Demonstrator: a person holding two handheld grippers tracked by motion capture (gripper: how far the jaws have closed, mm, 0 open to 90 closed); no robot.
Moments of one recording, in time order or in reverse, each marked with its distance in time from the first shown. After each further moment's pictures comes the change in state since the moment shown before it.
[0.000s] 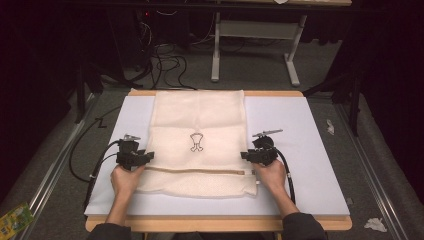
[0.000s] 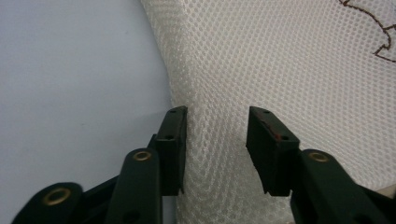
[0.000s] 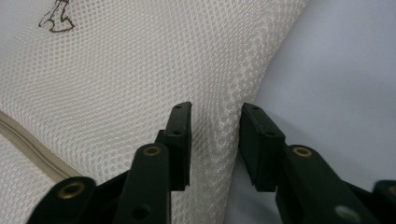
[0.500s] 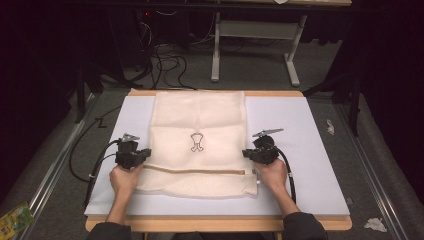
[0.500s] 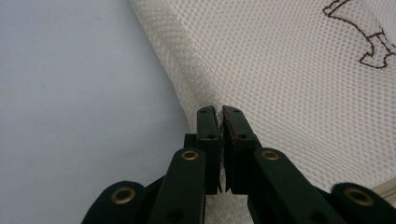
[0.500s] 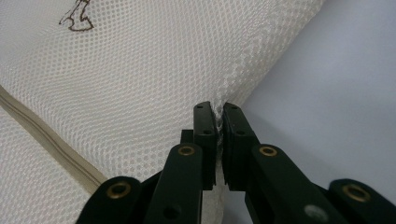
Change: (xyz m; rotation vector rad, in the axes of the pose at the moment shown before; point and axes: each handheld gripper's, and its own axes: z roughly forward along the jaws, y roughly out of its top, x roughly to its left) left arm -0.001 0.001 -0.006 -0.053 -0.023 0.036; right arm 0.001 0.002 -0.008 -0.024 0.028 -0.068
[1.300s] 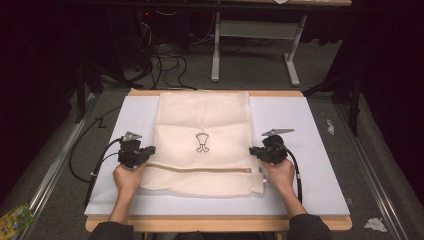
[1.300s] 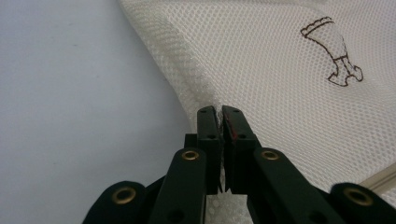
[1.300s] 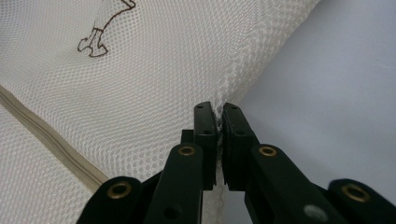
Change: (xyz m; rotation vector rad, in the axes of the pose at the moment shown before) left arm -0.013 0.008 -0.004 -0.052 -0.052 0.013; right arm -0.013 -0.006 -0.021 -0.063 -0.013 0.013
